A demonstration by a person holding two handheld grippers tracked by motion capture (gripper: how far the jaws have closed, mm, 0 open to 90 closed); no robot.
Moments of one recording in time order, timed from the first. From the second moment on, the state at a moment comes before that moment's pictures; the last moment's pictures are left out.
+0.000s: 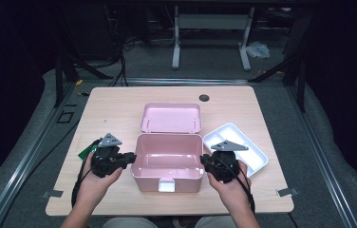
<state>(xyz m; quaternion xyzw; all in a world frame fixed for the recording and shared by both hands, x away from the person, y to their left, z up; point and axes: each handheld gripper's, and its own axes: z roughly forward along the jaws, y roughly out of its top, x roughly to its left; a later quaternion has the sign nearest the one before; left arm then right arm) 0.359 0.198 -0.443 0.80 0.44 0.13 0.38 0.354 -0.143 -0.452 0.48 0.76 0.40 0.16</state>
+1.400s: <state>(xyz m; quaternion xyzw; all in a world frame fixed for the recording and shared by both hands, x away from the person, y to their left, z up) 0.378 0.224 -0.420 0.79 0.45 0.15 0.39 0.373 -0.140 -0.452 0.48 0.75 0.42 0.18</state>
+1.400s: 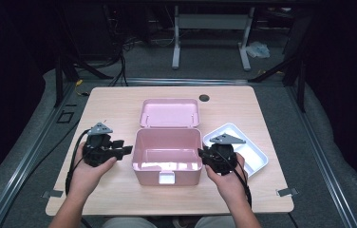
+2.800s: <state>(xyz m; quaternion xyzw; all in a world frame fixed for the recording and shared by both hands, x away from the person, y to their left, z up) 0.425 0.310 -0.479 0.83 0.48 0.13 0.23 0.370 -0.148 -0.455 0.47 0.76 0.43 0.16</state>
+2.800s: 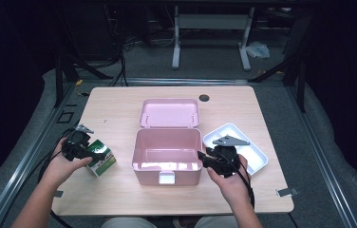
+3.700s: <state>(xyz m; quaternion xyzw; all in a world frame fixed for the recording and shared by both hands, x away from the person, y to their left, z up) 0.442 0.304 -0.481 0.87 0.47 0.08 0.13 0.372 -0.146 -0.457 0.47 0.77 0.41 0.15</state>
